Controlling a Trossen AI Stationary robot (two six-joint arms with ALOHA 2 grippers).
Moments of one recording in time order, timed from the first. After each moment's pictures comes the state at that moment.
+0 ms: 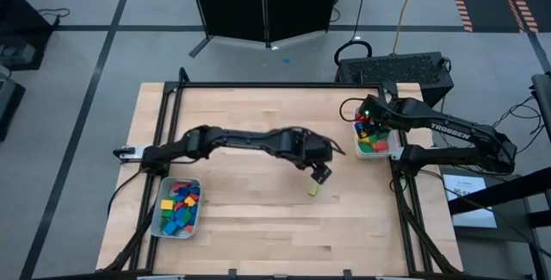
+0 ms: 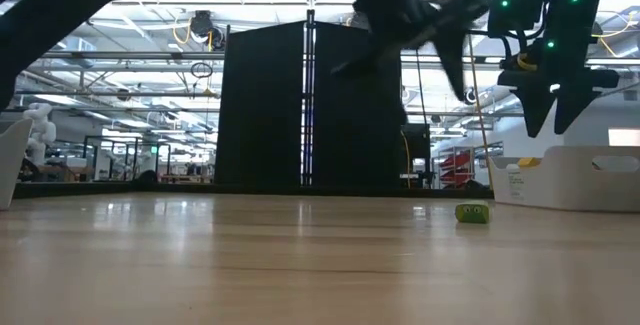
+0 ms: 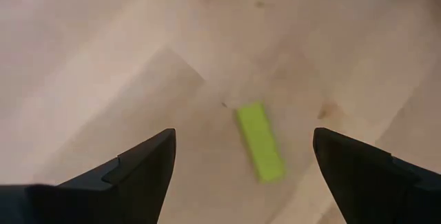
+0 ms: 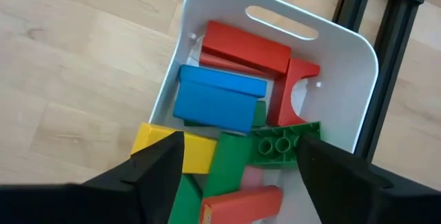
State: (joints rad) left arm -0.05 2.40 2.35 -1.06 -0.08 -0.81; right arm -0.53 0.98 0.77 -1.12 0.32 0.69
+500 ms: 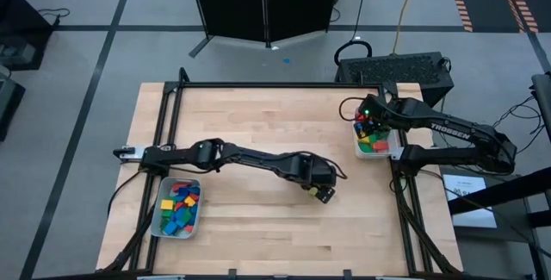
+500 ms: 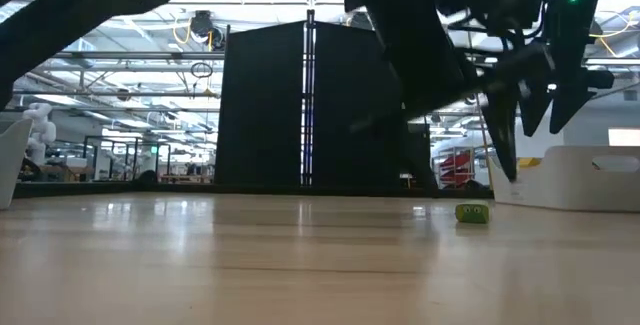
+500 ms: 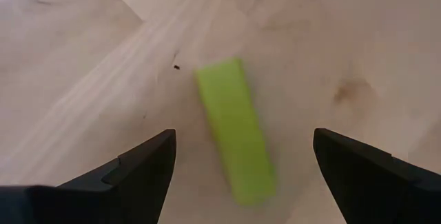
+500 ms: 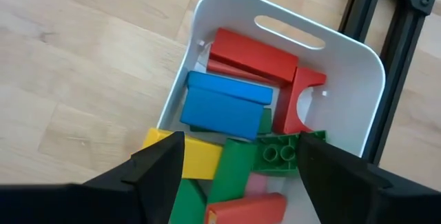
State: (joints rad) left arm -0.13 2.56 2.35 -0.93 -0.08 -0.94; right arm -0.53 0.98 0.77 -1.10 0.32 0.66
